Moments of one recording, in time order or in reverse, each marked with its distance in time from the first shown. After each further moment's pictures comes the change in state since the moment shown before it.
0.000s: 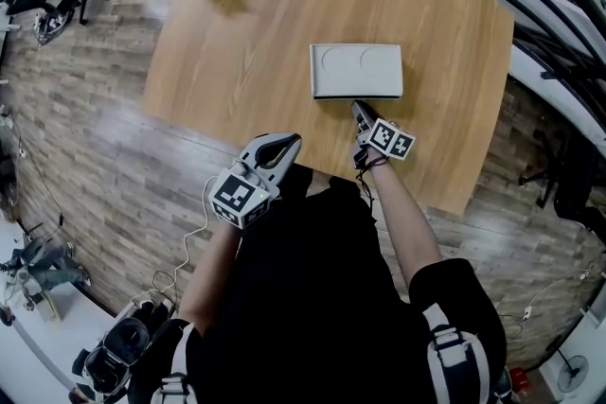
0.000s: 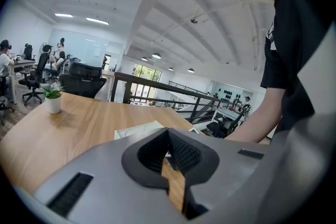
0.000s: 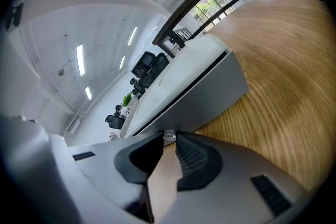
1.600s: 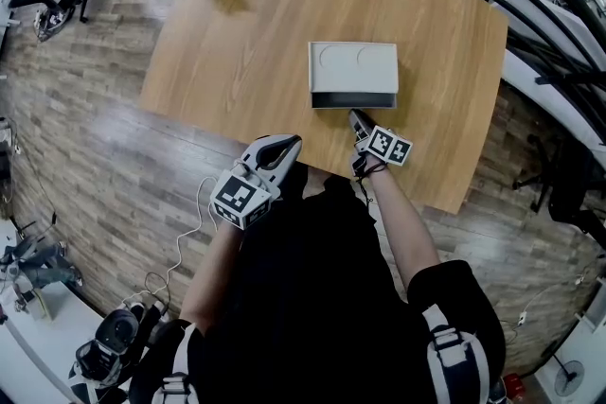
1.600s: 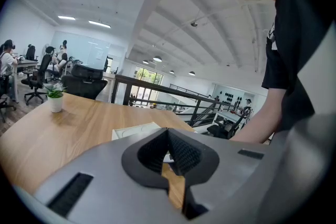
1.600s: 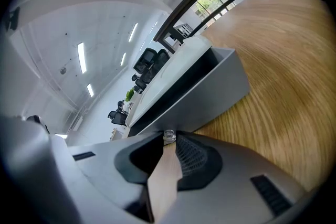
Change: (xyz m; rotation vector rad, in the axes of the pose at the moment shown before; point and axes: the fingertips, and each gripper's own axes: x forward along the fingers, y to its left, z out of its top) left arm -0.011 -0.020 -0.003 -0.012 -0.037 0.017; right arm -0.024 0.000 -0.025 -0.005 0.050 0.014
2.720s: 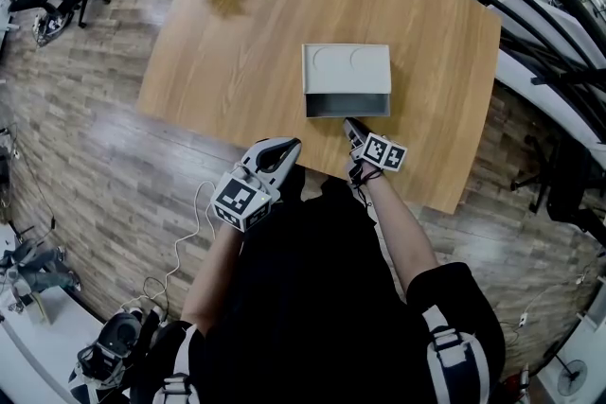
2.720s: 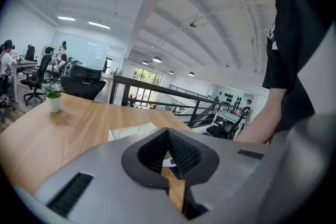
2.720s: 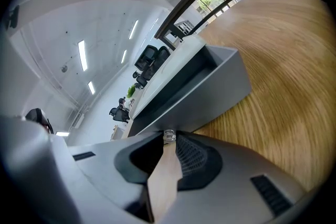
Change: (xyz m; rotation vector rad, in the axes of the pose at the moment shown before) left arm 0.003 -0.015 0.001 0.004 -0.010 -0.005; right arm -0.015 0.000 -0.016 -0.006 0.035 0.007
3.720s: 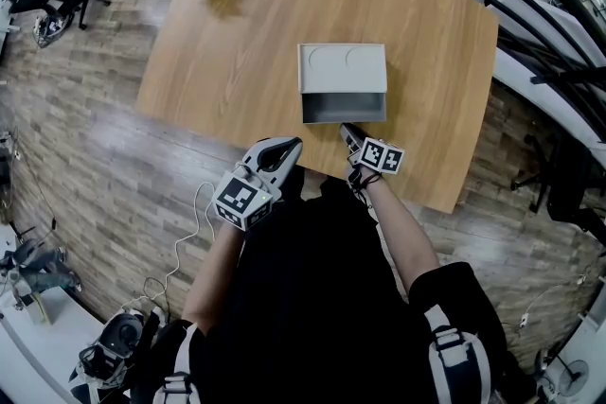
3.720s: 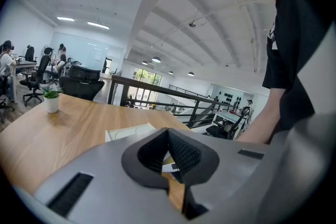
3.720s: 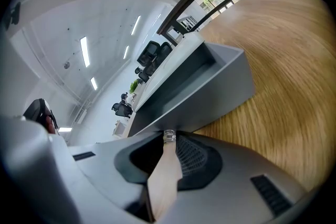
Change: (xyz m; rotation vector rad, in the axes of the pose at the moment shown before) left arm 0.010 -0.011 0.001 0.007 -0.001 -0.001; right arm -0.011 -0.003 -0.014 -0.024 0.047 0.019
